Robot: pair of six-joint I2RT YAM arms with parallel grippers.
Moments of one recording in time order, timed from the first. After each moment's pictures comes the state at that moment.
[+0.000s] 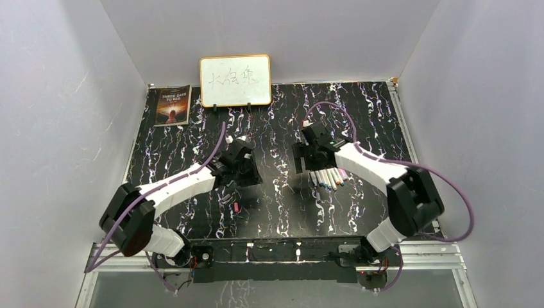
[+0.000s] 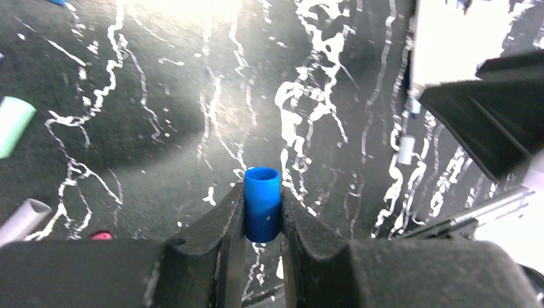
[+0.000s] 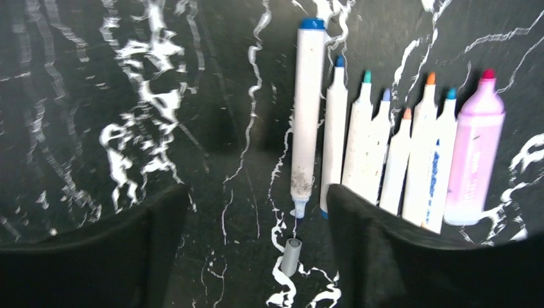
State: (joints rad) left arm -0.75 1.38 0.85 -0.40 -0.02 -0.87; right arm 0.54 1.58 1.04 -0.56 0.08 0.35
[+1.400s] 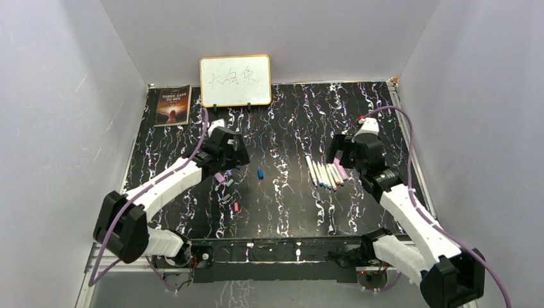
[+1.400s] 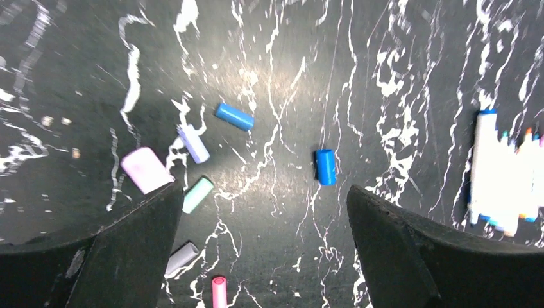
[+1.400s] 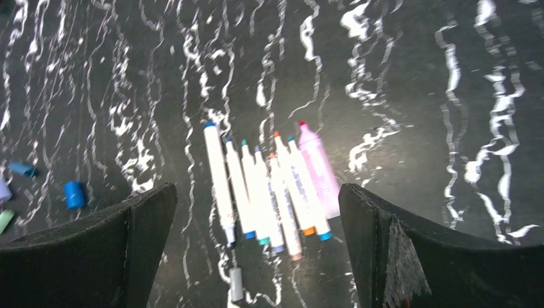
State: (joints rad) left arm -0.56 1.38 0.90 -0.45 -0.22 -0.70; right arm 0.30 0.96 0.73 -0.34 0.14 0.36
